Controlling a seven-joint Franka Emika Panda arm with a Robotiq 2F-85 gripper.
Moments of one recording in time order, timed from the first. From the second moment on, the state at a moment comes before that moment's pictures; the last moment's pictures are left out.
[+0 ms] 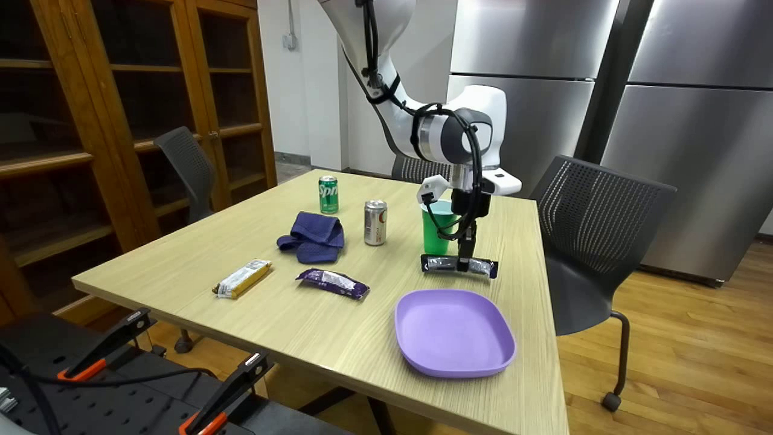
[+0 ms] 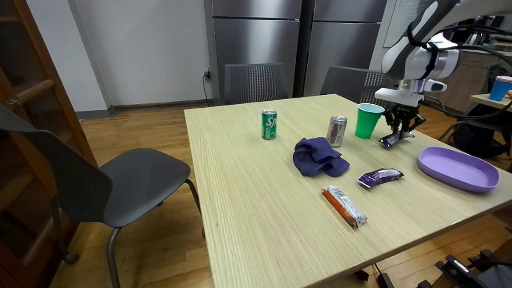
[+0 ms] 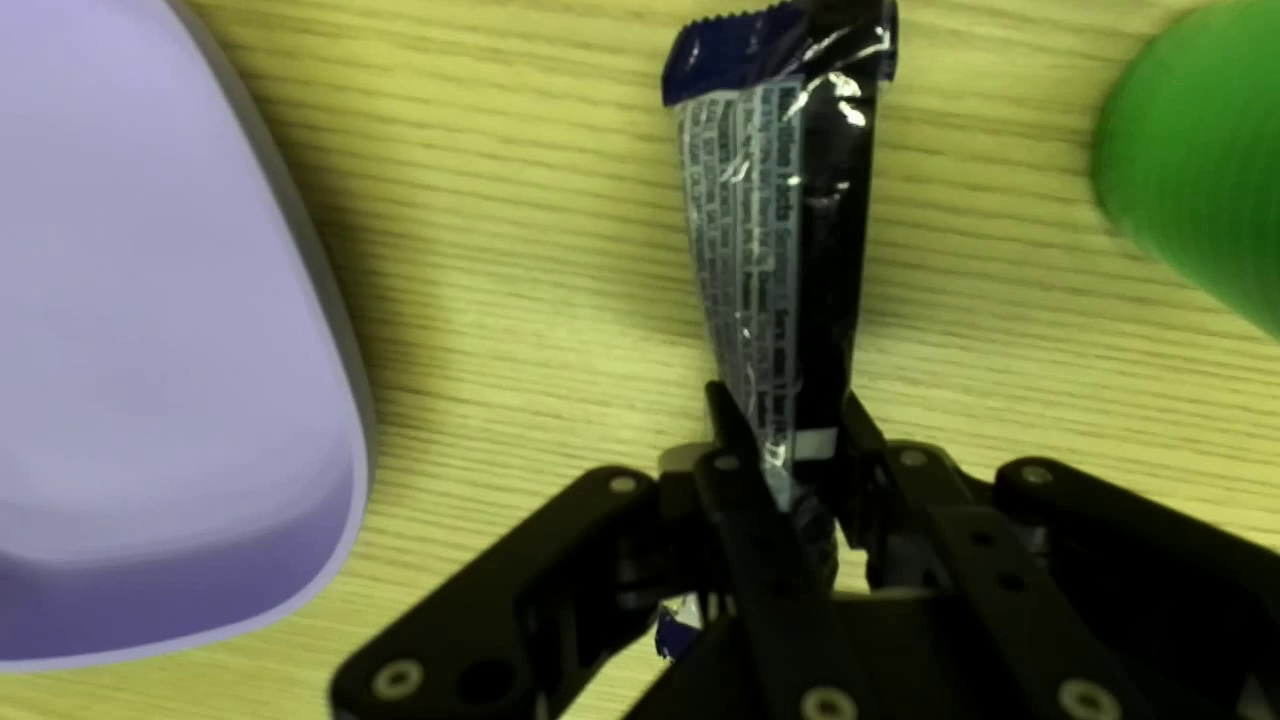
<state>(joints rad) -0.21 0.92 -0.30 -1.54 0.21 2.38 0.81</state>
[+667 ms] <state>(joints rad) -0.23 0.84 -0.29 -1.63 0.21 2.39 0.65</state>
